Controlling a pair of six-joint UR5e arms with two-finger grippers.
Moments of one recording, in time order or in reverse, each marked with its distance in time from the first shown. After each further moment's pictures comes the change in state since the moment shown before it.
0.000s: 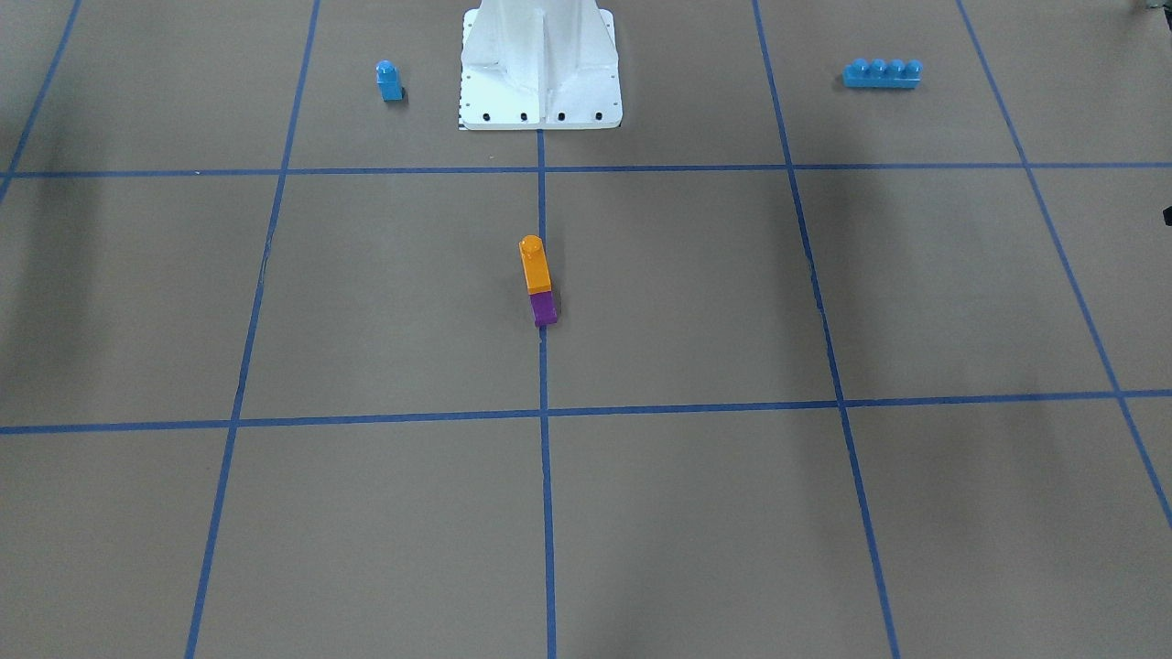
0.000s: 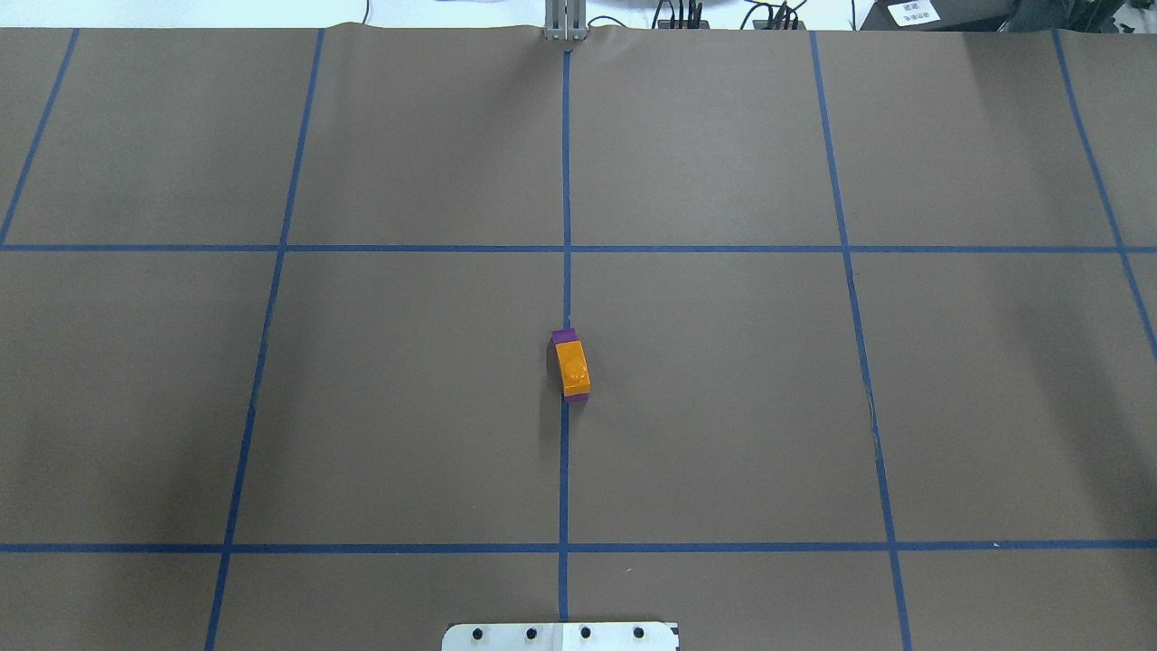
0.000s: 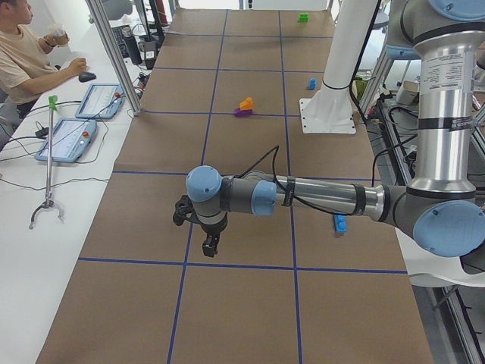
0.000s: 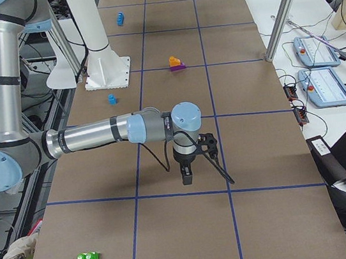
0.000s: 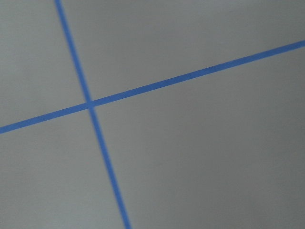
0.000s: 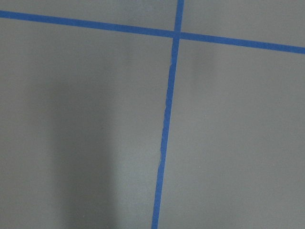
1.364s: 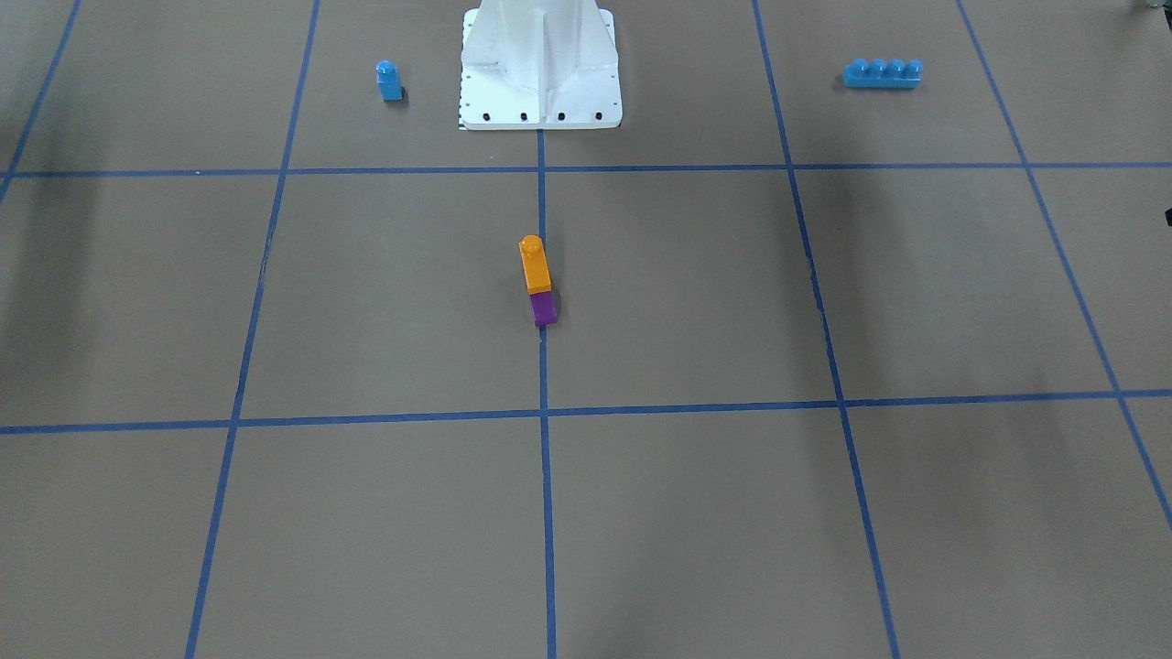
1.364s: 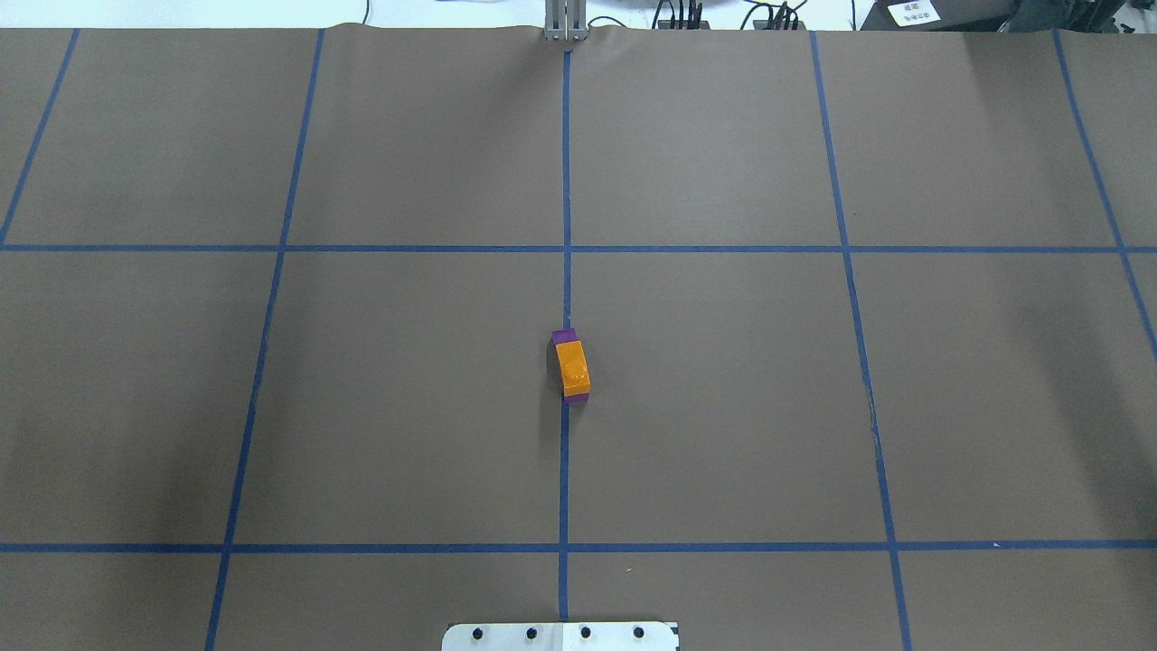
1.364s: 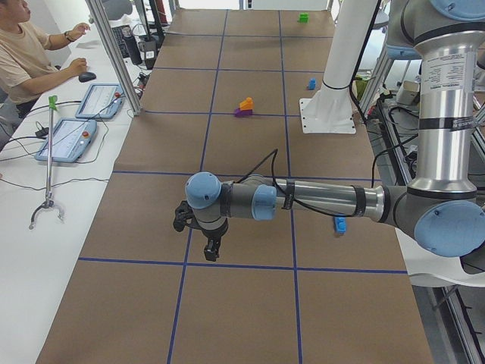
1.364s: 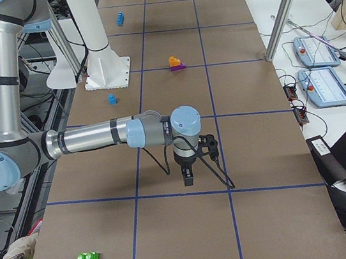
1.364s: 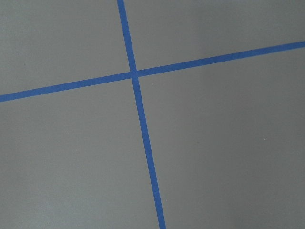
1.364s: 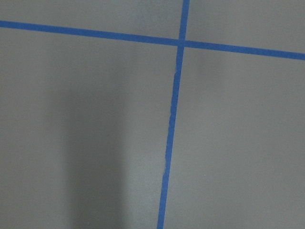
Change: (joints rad) left arm -0.004 0.000 0.024 -0.004 -0.005 -0.010; right arm 0.017 -0.002 -0.021 0.047 0.033 0.001
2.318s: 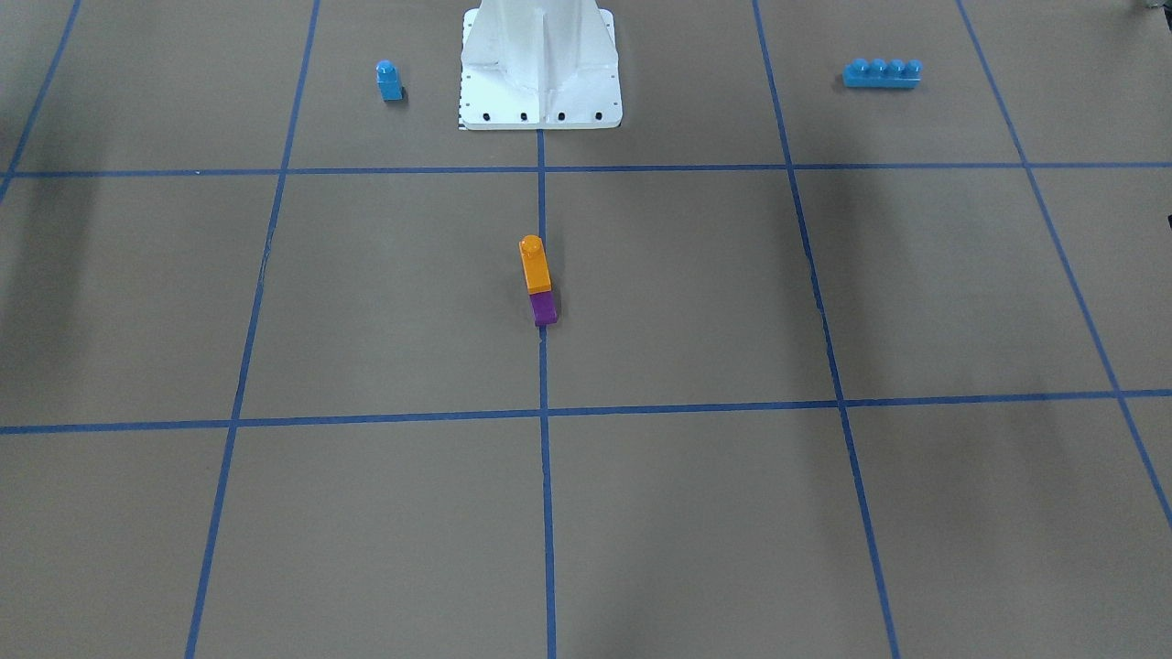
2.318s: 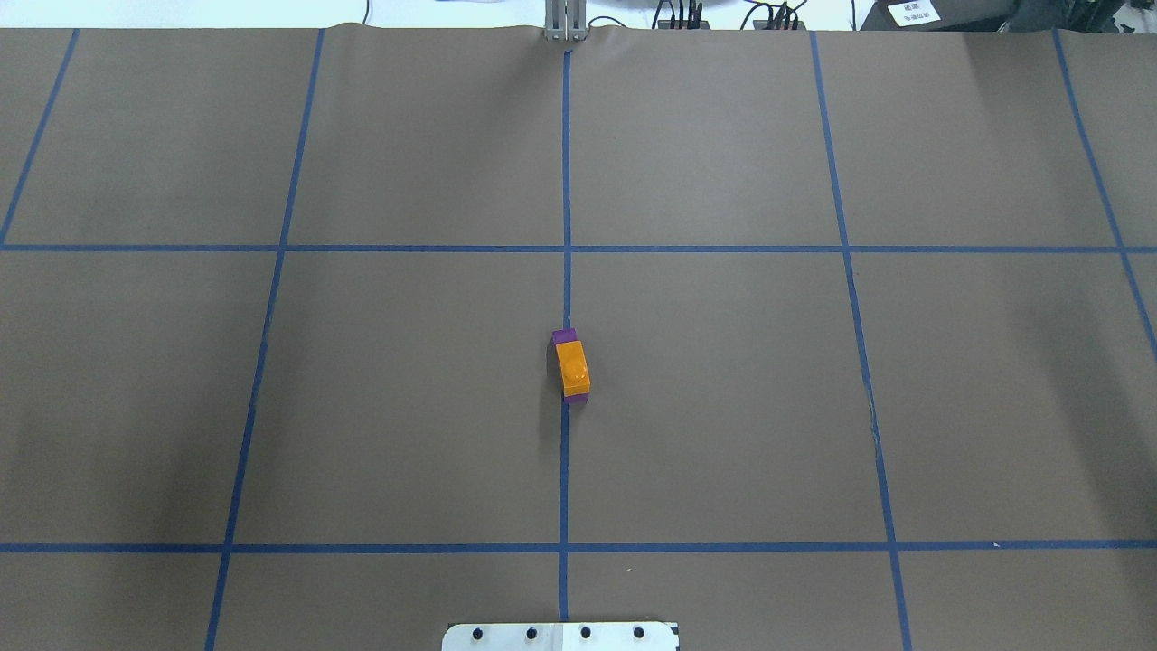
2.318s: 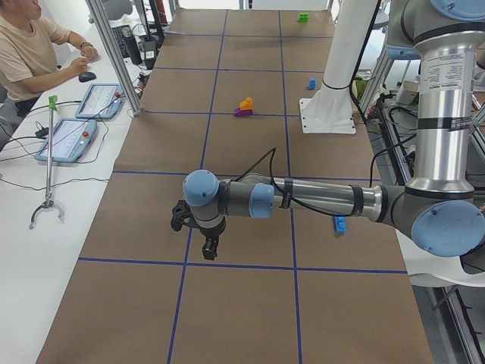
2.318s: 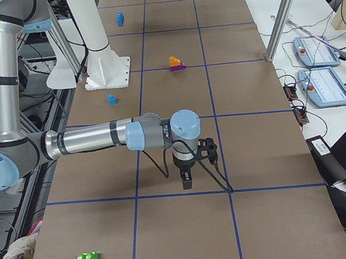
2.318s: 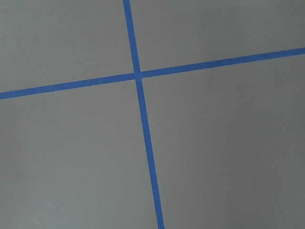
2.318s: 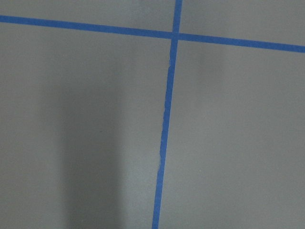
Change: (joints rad) left arm 0.000 -0.014 0.002 0.002 0.006 -0.041; right arm 0.000 -0.006 -0.013 0.004 -0.007 -0.001
